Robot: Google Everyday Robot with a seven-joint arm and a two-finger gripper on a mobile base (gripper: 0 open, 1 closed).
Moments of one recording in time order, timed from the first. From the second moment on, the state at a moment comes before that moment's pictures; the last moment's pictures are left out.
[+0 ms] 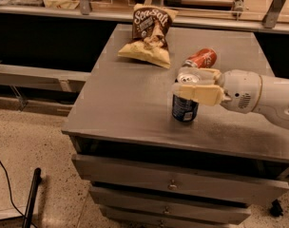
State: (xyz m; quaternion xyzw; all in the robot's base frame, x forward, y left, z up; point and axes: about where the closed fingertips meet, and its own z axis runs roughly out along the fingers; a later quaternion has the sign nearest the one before) arm 0.499 -0.099 0.927 -0.36 0.61 0.47 0.52
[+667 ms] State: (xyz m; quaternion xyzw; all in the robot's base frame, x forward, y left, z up) arm 0.497 -0.113 0.929 -0.36 0.61 0.45 0.54
